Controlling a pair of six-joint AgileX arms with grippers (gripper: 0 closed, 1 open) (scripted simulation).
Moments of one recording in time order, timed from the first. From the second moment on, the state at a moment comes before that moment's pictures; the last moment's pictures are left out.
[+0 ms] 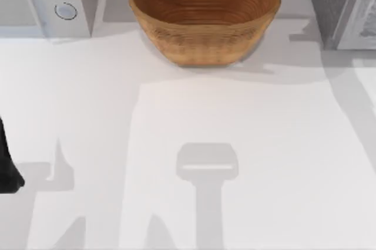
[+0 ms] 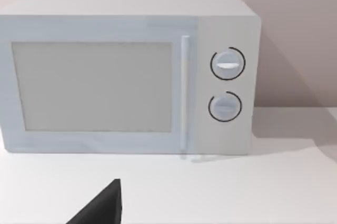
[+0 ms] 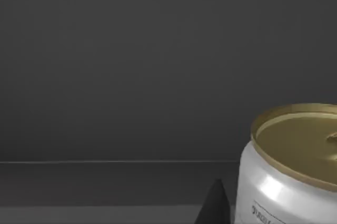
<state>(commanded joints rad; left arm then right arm) 0.00 0.00 0.00 0.00 0.00 0.00 0.16 1.39 1.96 -0.55 0.19 0.02</state>
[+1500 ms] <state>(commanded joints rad) 0.00 0.00 0.00 0.00 0.00 0.00 0.05 0.39 0.48 -0.17 0.06 0.01</state>
